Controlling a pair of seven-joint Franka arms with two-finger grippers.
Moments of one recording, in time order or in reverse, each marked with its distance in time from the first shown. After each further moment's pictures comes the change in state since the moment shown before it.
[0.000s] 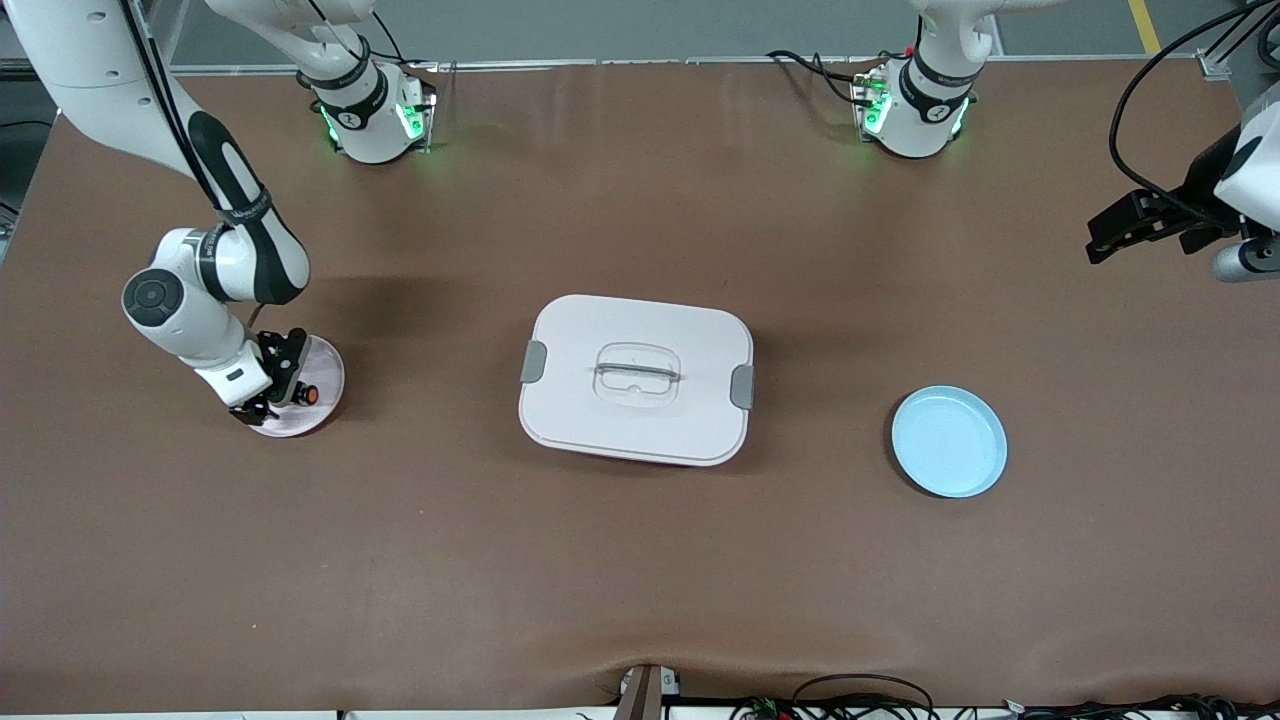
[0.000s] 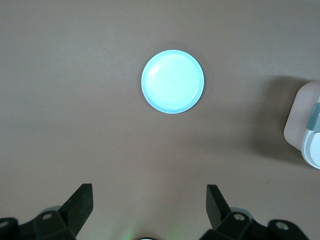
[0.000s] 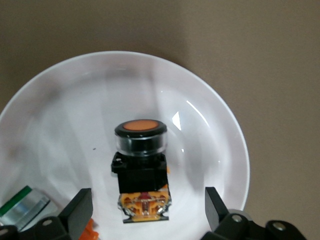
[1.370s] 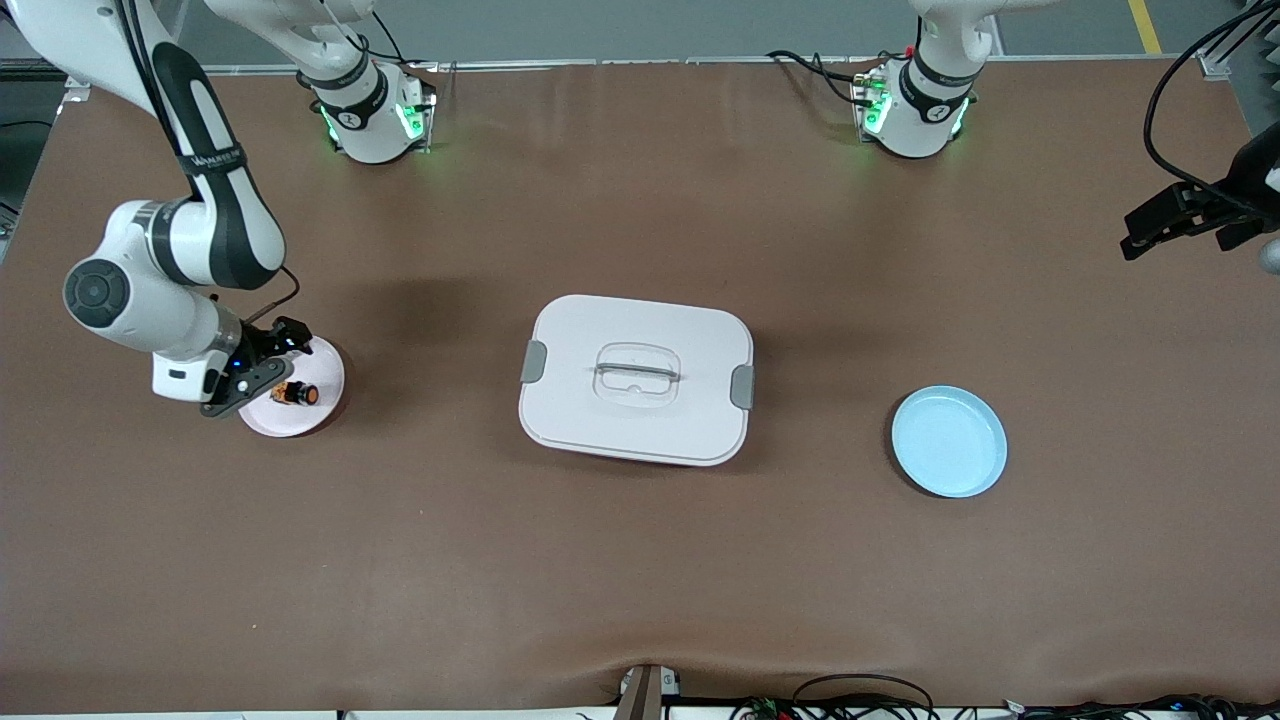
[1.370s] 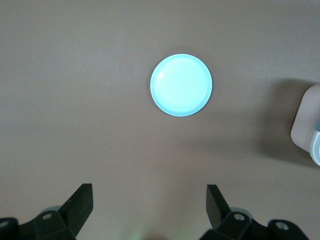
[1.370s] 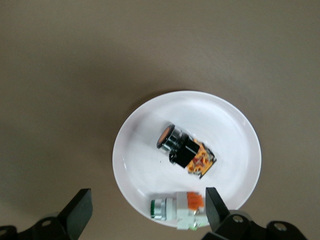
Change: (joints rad) left arm 0.045 -0.008 0.005 0.010 0.001 -0.001 0.058; right arm 0.035 -0.209 0.053 0.082 0.131 -0.473 0.929
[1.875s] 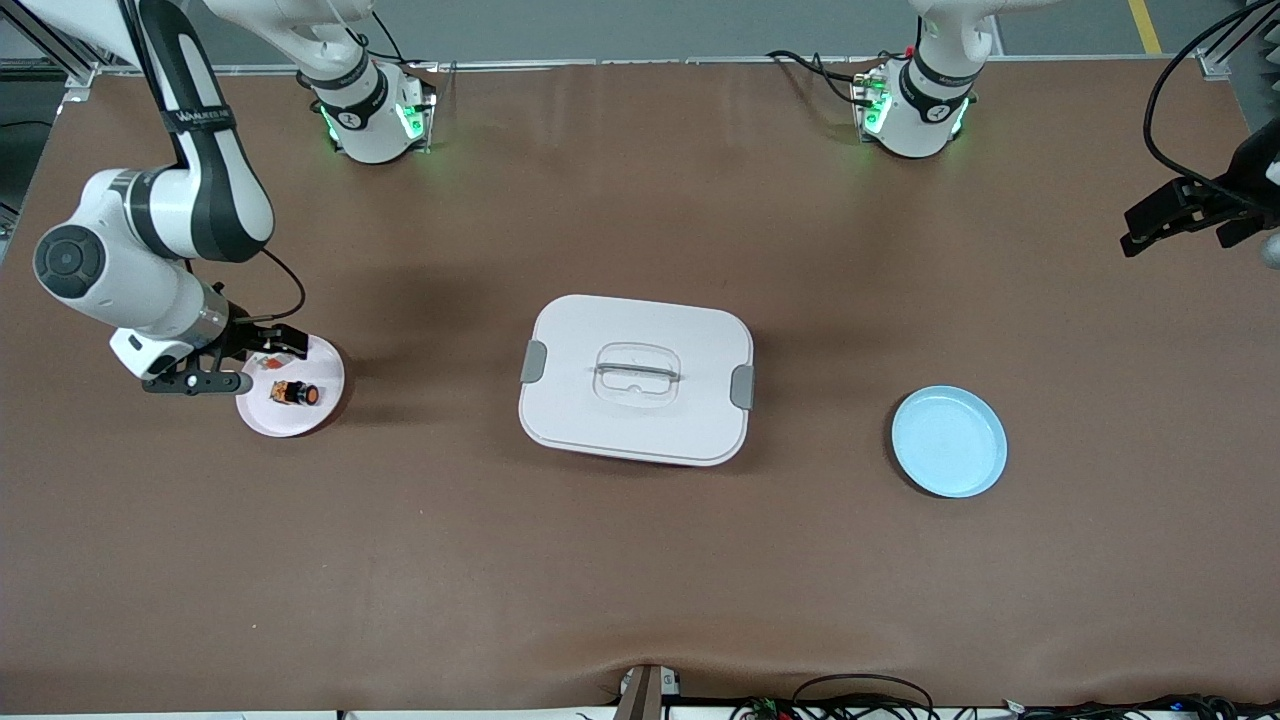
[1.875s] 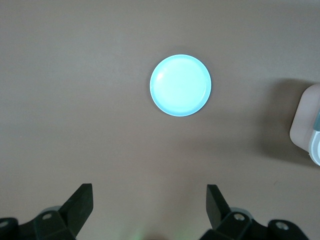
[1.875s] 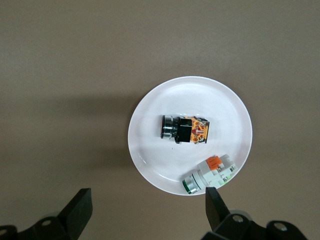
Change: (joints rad) left arm -0.001 -0.007 -0.002 -0.001 0.000 -0.002 0.000; right arm 0.019 -0.097 0.005 0.003 0.001 -0.059 0.495
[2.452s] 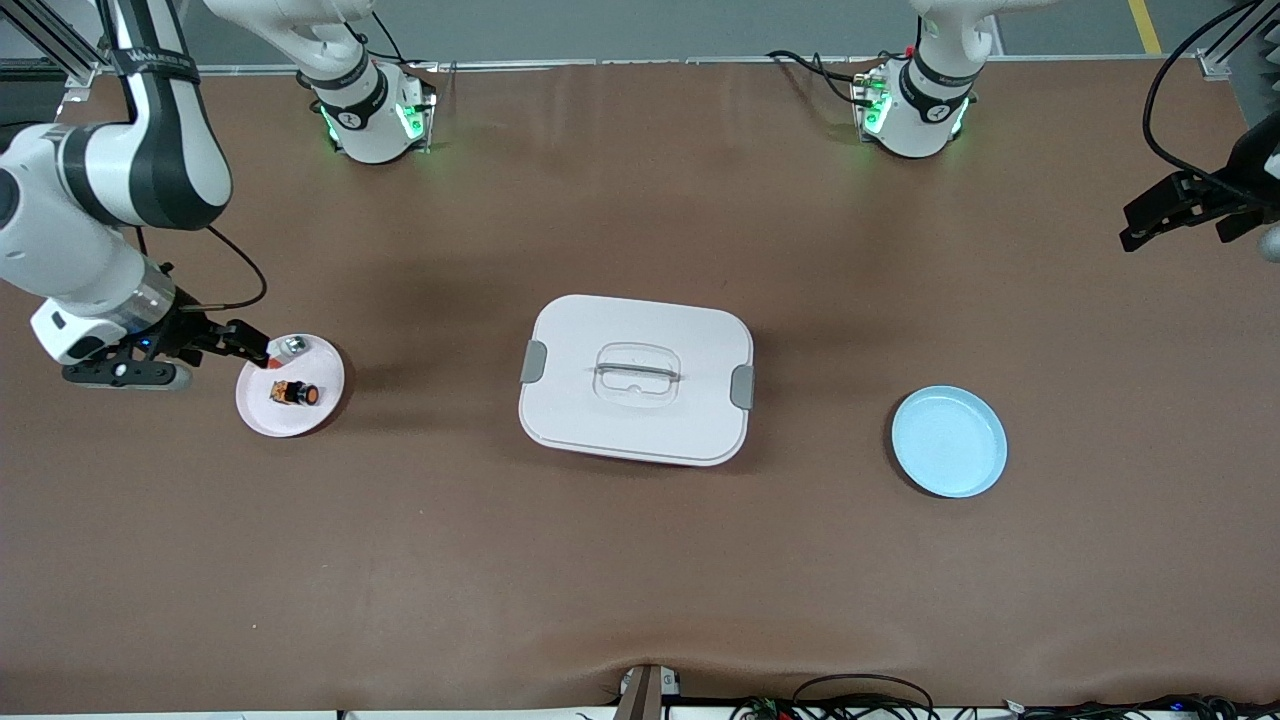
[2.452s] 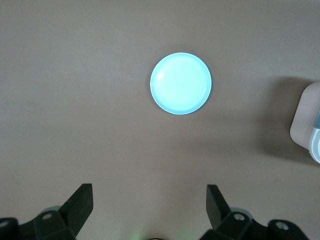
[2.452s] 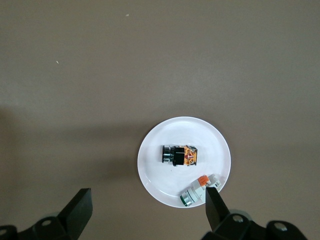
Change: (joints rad) left arm 0.000 -0.015 0.000 -0.013 0.000 -0.003 0.000; right arm 0.000 -0.068 -0.001 0.137 0.008 -0.087 0.022
